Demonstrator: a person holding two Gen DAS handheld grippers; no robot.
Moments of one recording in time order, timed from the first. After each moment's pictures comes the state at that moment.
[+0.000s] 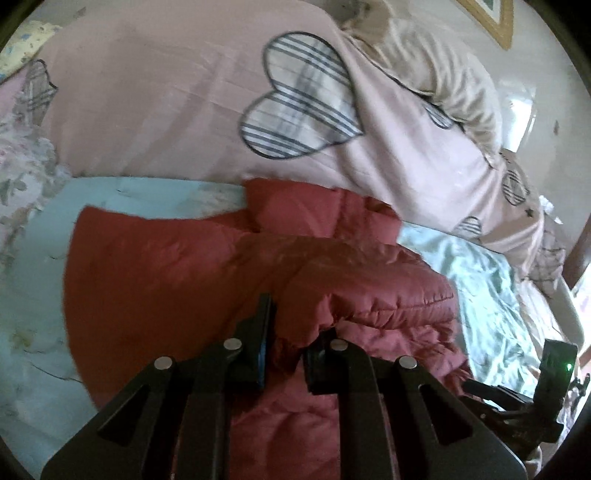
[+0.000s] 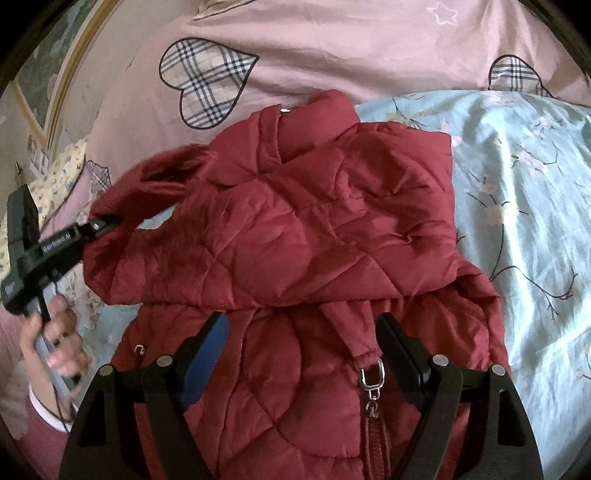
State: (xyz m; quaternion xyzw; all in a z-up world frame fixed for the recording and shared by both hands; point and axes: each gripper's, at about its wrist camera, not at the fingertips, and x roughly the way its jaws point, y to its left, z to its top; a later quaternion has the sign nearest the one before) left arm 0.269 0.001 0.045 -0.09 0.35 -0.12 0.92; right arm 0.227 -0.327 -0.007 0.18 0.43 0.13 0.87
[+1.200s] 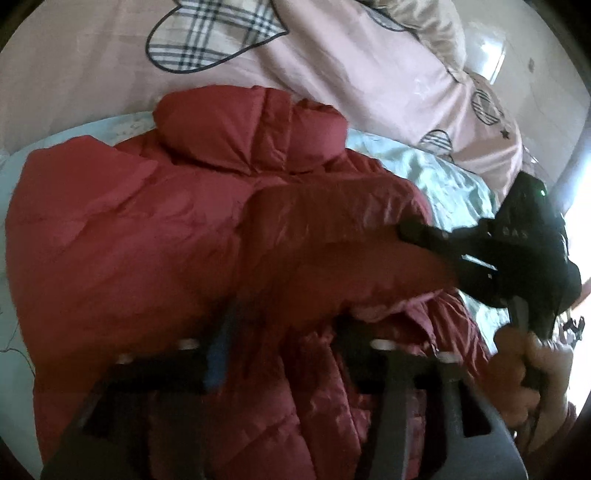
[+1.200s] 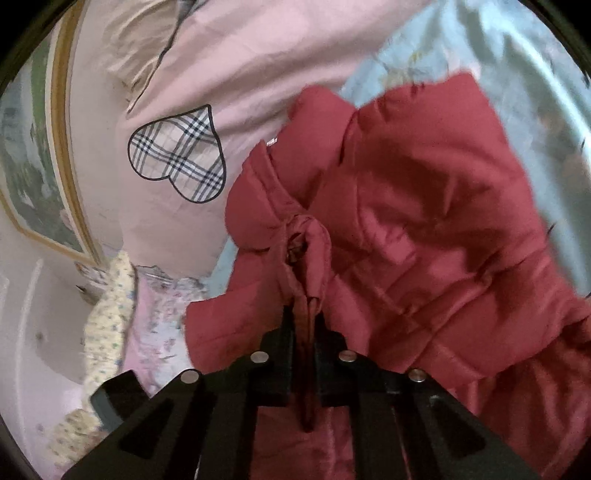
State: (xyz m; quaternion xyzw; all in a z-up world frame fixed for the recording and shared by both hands) left arm 0.251 -0.071 -0.008 -0.03 0.44 -0.20 0.88; right arm 0.310 -0.356 -0.030 0.41 0.41 0.18 0.79
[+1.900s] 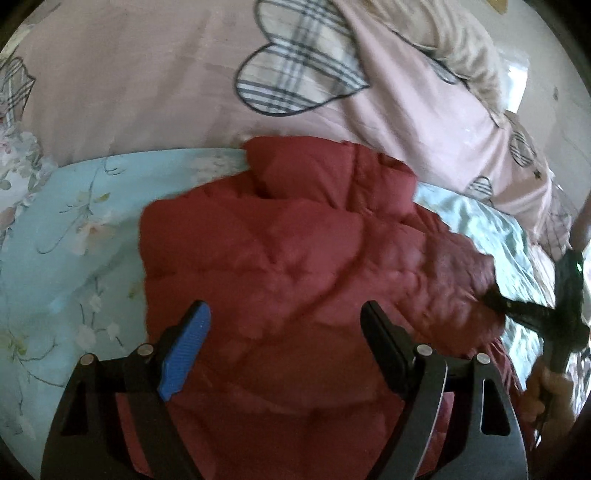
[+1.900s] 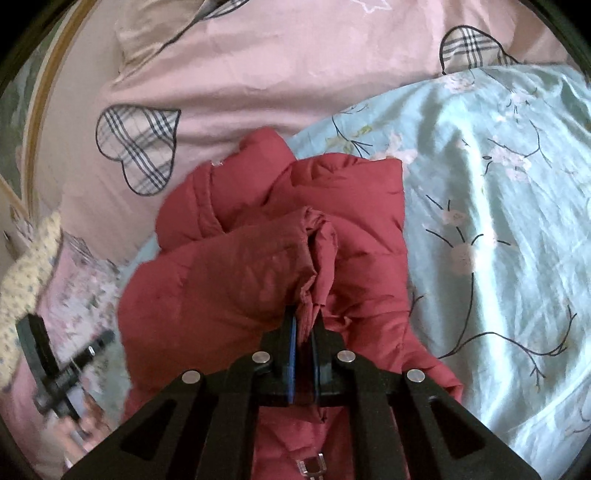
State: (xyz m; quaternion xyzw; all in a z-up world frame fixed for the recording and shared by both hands) left arm 0.289 0.012 0.006 -0.05 0.40 -0.12 0.91; right arm 0.290 -0.386 -0.021 0.25 0.42 0.07 0.87
